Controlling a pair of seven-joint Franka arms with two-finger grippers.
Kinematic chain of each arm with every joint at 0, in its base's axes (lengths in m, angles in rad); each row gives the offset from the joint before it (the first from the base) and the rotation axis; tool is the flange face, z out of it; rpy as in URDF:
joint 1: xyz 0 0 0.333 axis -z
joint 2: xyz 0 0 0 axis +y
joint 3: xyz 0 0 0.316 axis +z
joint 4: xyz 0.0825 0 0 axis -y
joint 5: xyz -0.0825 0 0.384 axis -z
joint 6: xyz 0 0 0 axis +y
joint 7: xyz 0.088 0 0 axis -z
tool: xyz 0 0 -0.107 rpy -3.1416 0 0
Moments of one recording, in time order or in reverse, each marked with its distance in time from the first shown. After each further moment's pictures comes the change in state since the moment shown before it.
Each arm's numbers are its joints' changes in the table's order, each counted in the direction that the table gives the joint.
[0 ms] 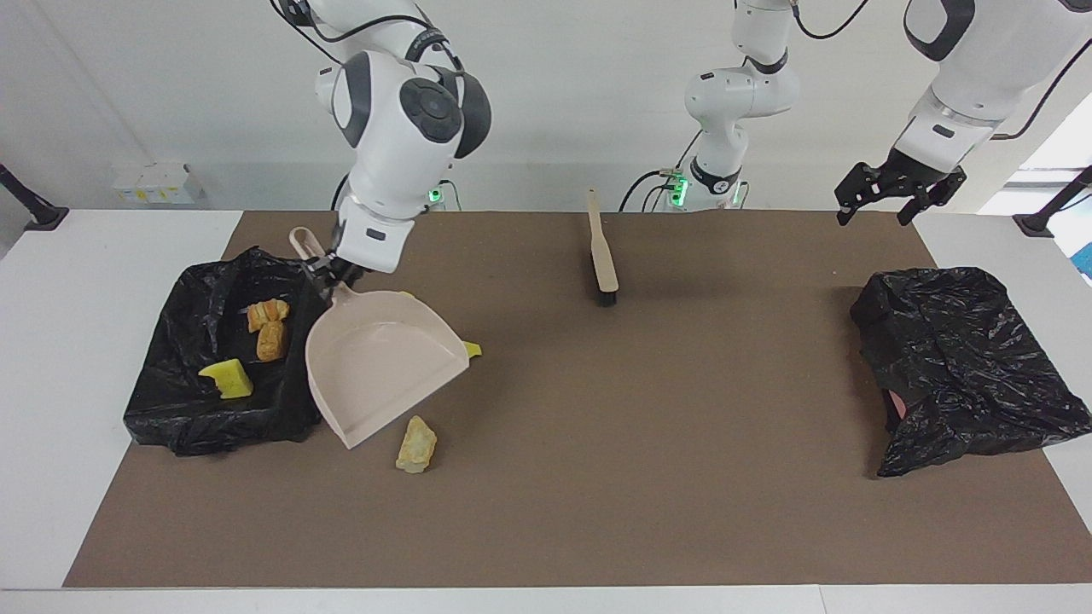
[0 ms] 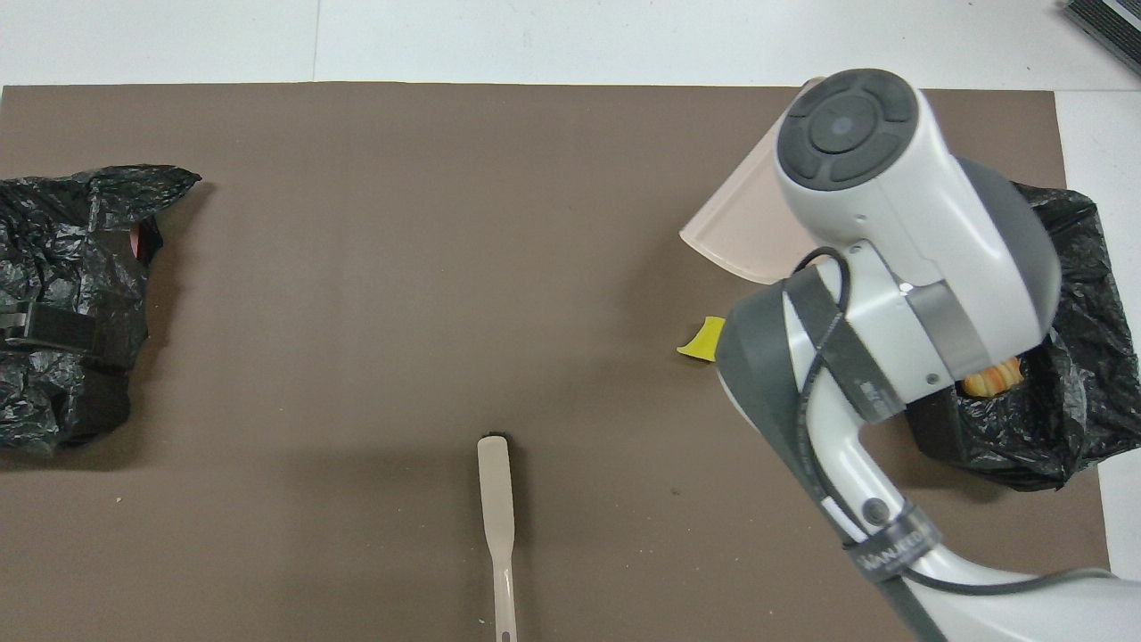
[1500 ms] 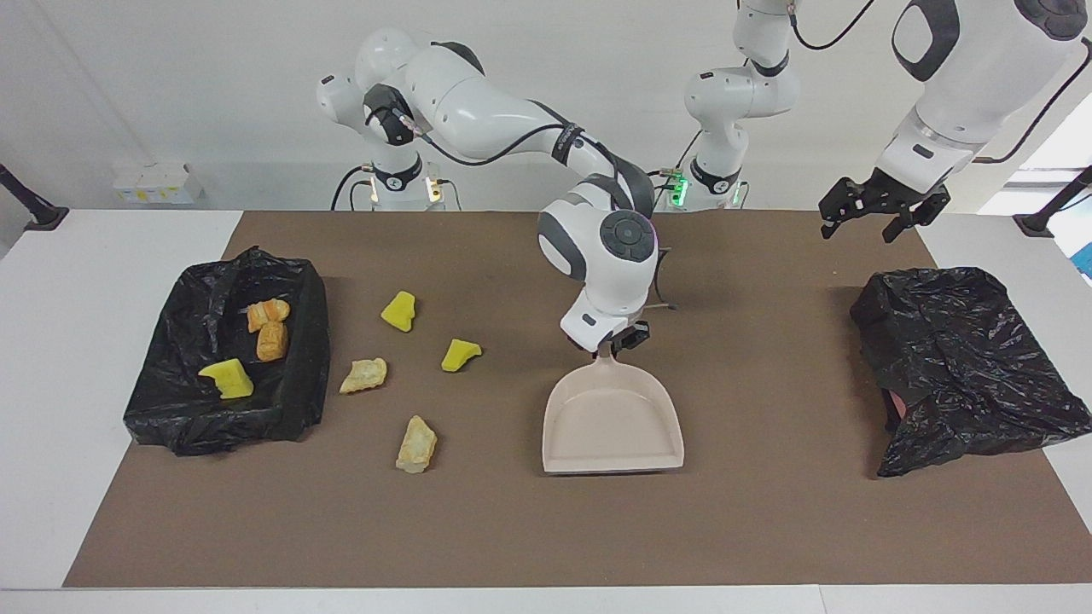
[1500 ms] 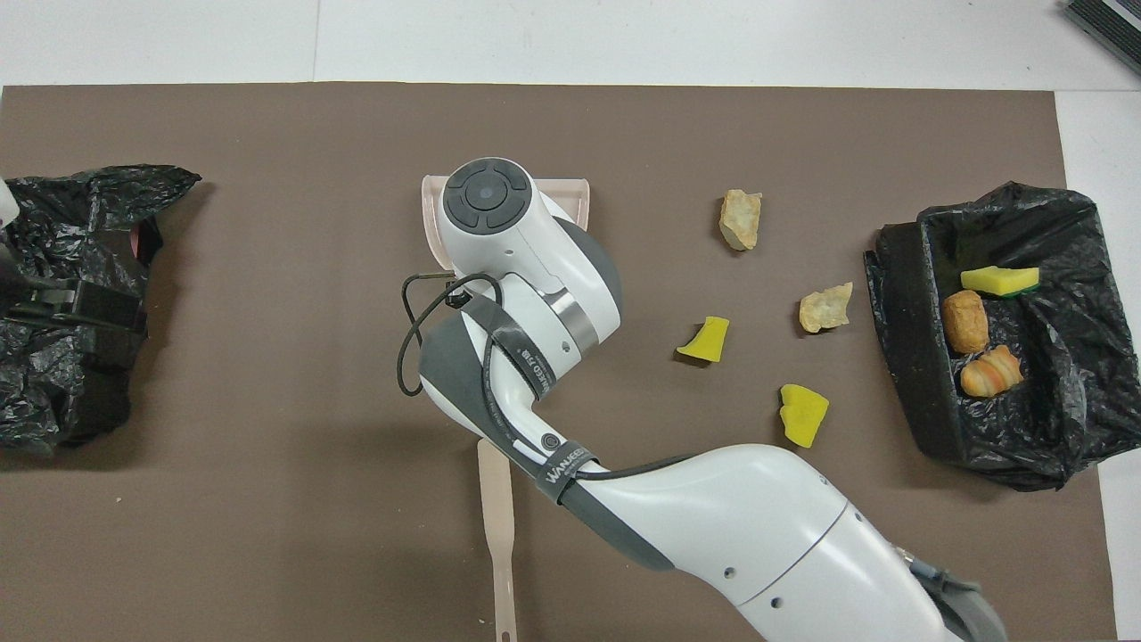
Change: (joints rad) left arm 0.035 0.065 -0.009 0.042 0.009 -0.033 0.031; right arm -0.239 0.373 0.008 0.243 -0.360 -0.273 0.676
